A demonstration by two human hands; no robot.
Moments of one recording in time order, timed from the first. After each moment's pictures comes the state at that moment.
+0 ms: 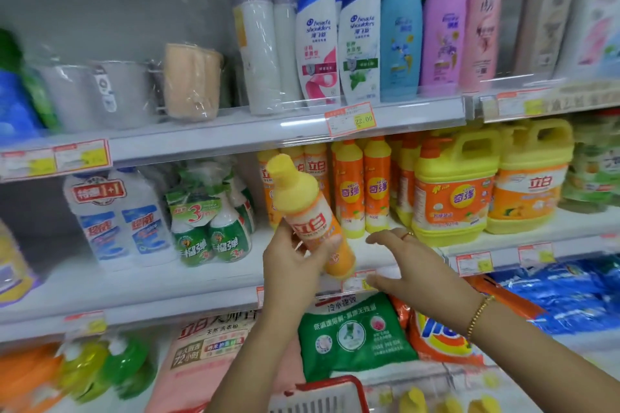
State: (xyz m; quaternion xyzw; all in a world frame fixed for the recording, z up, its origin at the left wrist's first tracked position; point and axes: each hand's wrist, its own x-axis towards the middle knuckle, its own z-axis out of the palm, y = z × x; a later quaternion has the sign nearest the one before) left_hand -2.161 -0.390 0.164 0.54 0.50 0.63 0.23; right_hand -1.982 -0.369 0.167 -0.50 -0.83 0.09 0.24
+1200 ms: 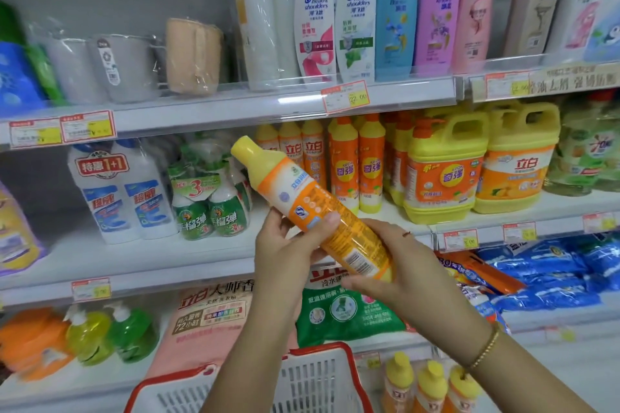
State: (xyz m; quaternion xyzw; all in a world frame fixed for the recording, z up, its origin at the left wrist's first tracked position) left_hand -2.140 -0.450 0.181 0.43 0.40 0.69 0.43; right_hand -1.987 -0.445 0.171 -0.46 -0.79 0.21 0.34
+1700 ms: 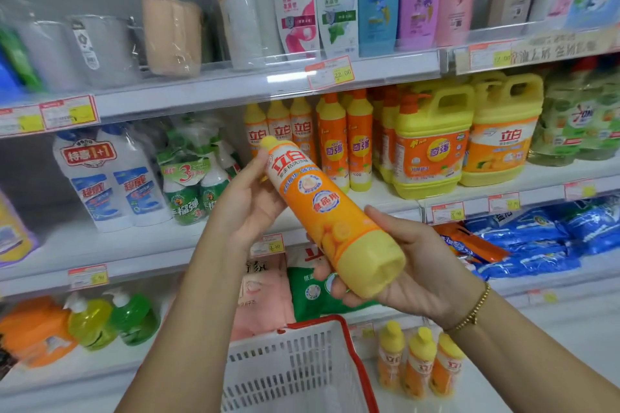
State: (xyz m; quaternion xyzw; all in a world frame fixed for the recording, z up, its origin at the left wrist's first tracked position) left_hand -2.182 -0.414 0.209 0.32 0.31 0.65 0.61; right_hand -1.979 -0.446 0.169 0.00 -0.37 0.91 0.19
